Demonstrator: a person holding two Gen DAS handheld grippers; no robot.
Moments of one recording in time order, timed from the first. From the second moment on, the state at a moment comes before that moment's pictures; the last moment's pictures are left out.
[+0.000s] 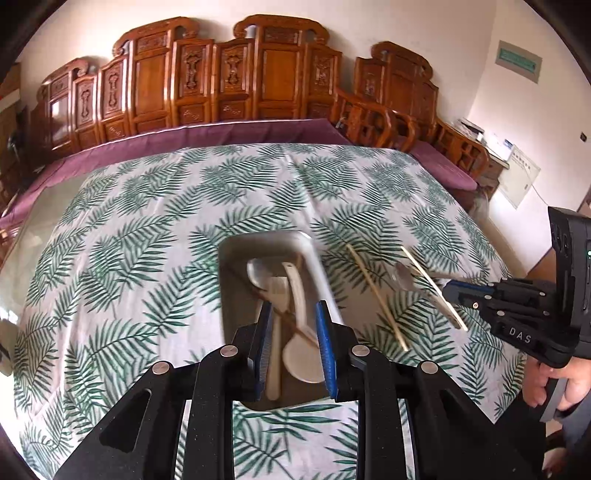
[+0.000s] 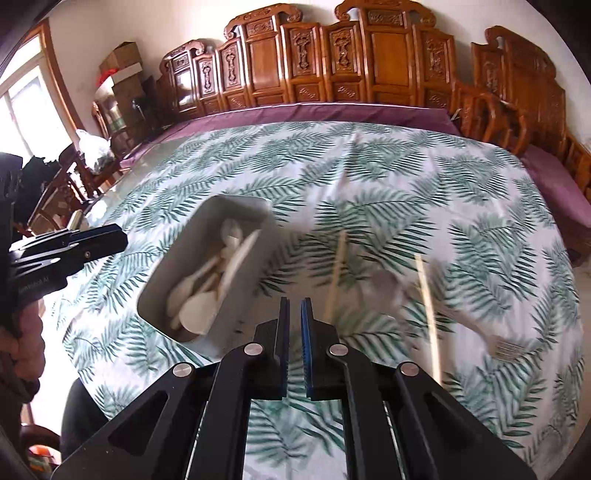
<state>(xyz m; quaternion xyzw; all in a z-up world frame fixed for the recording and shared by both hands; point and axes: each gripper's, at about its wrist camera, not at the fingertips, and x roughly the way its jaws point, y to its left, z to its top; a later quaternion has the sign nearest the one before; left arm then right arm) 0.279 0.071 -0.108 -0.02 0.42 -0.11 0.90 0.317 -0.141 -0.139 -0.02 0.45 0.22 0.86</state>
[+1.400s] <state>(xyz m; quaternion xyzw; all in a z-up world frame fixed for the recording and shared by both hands) 0.308 -0.058 -0.180 0.01 0.50 -0.17 0.85 0.371 -0.228 -0.249 -0.07 0.52 0.16 0.84</state>
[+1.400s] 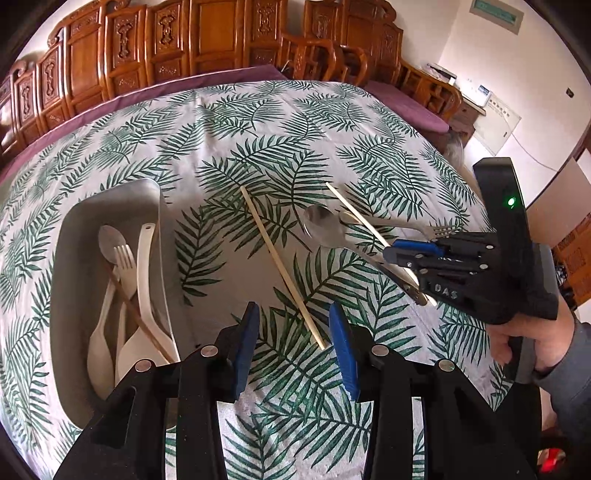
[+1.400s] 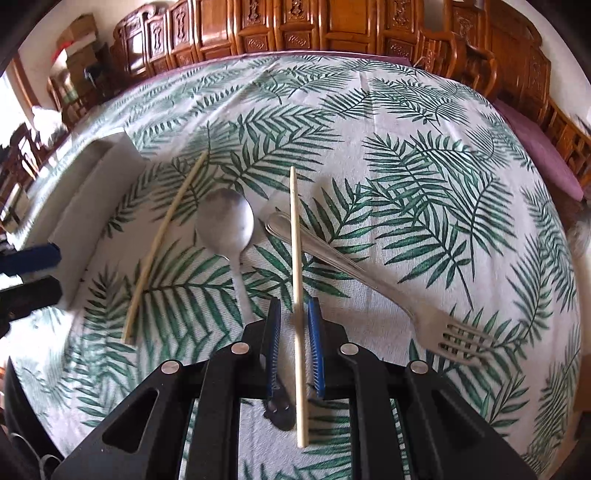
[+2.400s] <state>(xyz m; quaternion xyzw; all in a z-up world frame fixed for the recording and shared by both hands) 0.371 -0.086 -0.225 0.01 0.55 -0.13 0.83 0.304 -0.261 -0.217 -0.04 0.50 0.16 0.85</state>
